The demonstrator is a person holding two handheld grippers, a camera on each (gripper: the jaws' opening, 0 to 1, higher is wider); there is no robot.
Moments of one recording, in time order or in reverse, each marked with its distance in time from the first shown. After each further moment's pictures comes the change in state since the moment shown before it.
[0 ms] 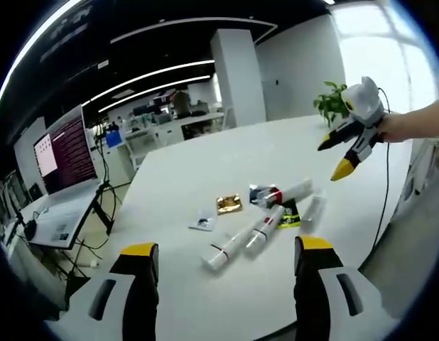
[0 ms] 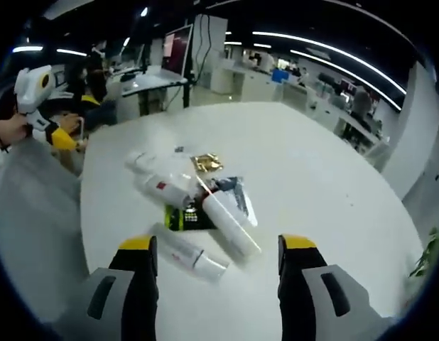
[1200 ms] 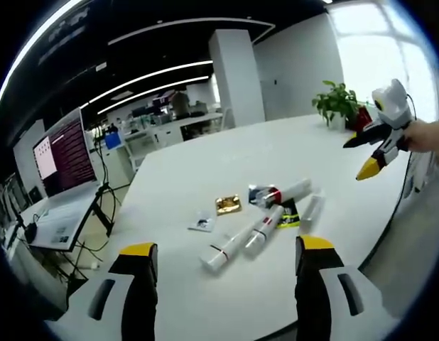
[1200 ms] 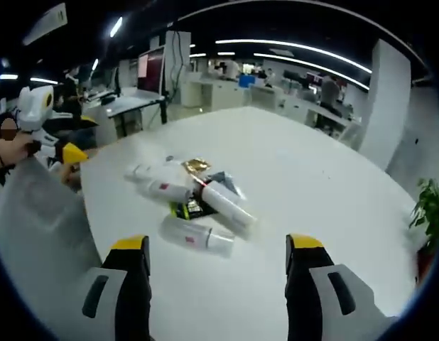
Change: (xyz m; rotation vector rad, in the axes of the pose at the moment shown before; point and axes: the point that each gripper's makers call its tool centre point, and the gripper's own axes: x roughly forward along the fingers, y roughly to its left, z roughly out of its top) left arm 0.000 -0.003 0.001 0.016 -0.002 -0.007; right arm -0.057 0.019 -0.026 0.186 -0.083 -0.152
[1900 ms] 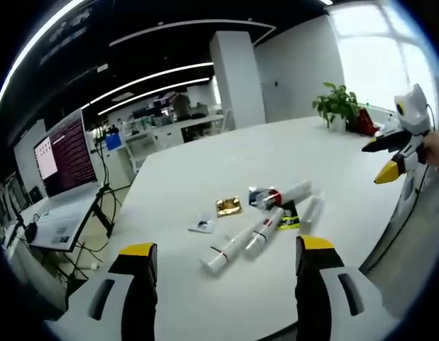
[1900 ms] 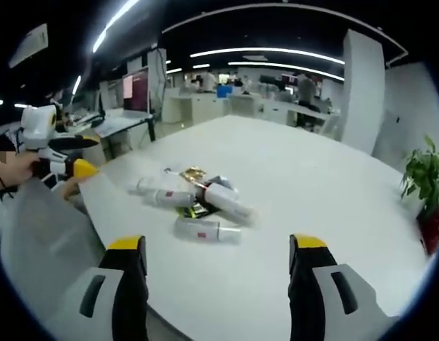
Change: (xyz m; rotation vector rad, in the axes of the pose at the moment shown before) left arm -0.001 0.001 0.002 -0.006 -0.011 0.004; right arm -0.036 0.018 -0.011 0.120 -0.068 -0.090
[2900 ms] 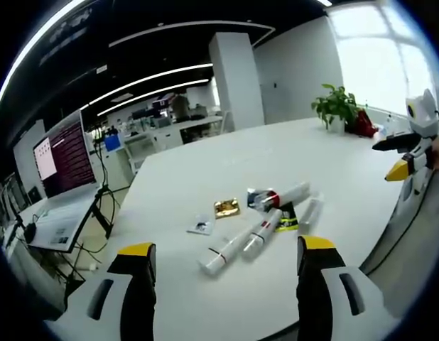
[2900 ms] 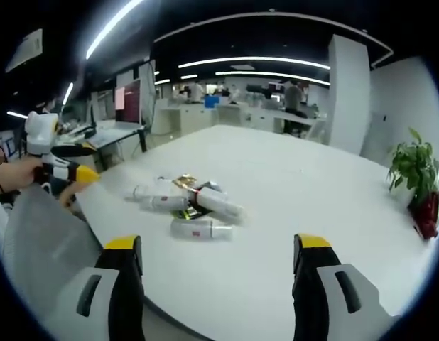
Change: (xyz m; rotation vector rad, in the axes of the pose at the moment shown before) left arm 0.000 -0.003 0.003 0.000 -0.011 -0.007; right arm -0.036 -0.002 -0.007 0.059 -0.075 -0.076
